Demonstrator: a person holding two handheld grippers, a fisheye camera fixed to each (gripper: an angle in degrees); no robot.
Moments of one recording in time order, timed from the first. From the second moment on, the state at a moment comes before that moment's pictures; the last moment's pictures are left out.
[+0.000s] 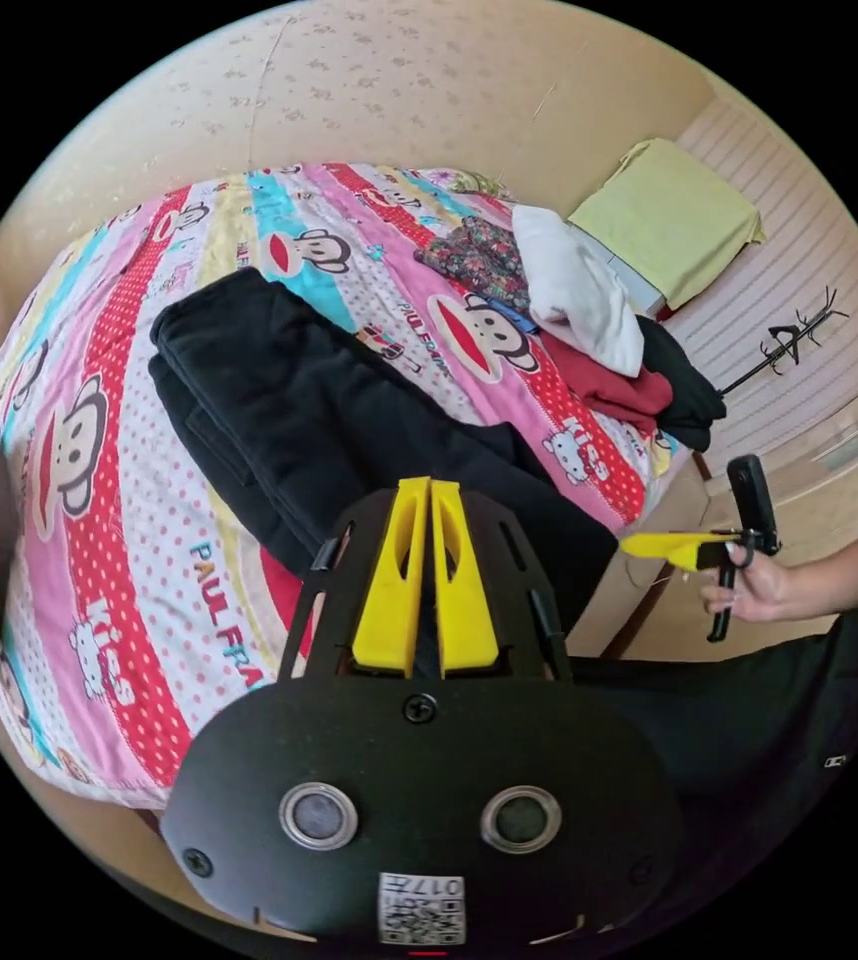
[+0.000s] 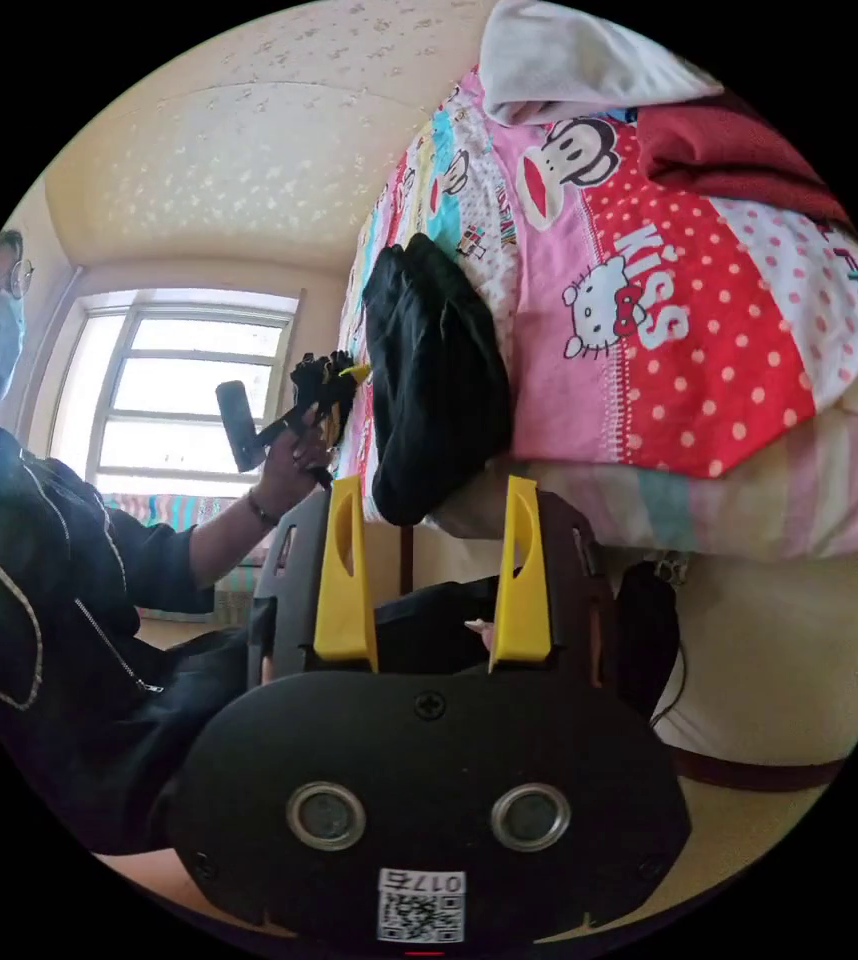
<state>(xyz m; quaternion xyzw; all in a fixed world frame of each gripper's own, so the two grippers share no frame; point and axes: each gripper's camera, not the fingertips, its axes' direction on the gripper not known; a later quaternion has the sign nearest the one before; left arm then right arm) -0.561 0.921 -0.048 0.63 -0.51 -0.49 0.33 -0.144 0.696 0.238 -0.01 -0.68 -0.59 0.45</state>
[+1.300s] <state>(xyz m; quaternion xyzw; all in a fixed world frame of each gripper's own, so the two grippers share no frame) -0.554 1.001 -0.071 0.53 -0.36 -0.35 0.68 -0.079 0.671 0.100 -0.10 -0.65 -0.60 0.45</state>
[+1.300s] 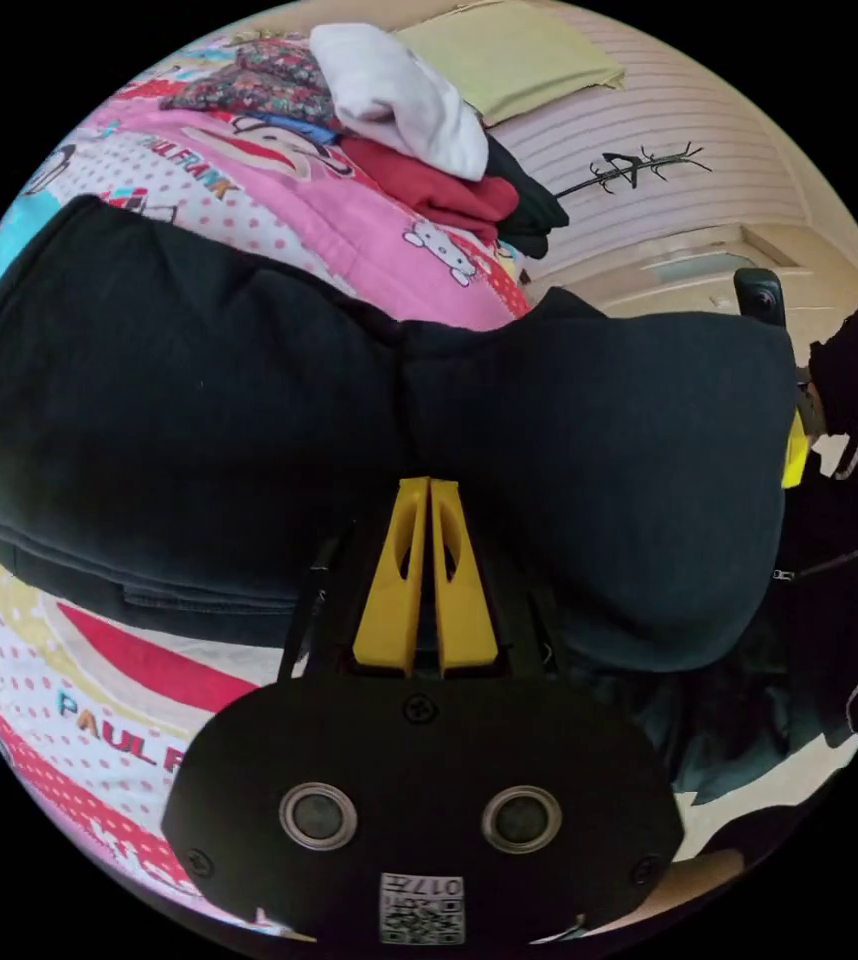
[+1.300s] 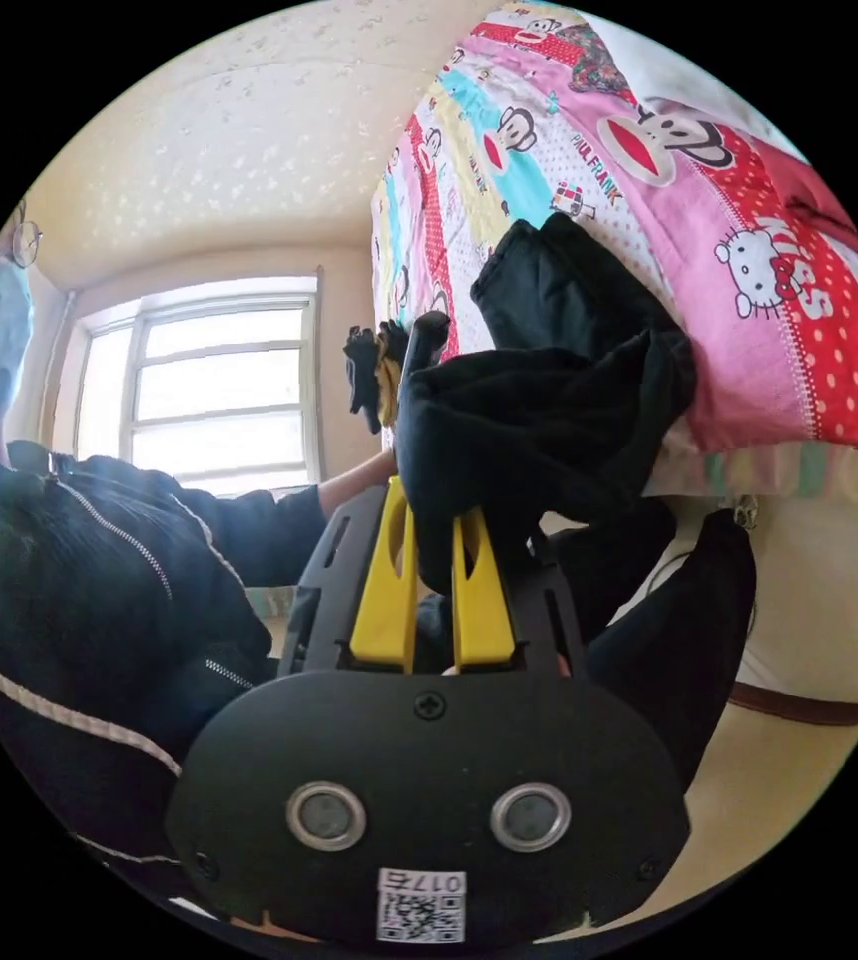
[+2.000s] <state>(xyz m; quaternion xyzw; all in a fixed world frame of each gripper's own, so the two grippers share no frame) -0.446 1.172 0.040 0.85 -0.23 -0.18 0.43 -0.267 0.632 -0.039 -0.30 -0.73 -0.35 0.51</state>
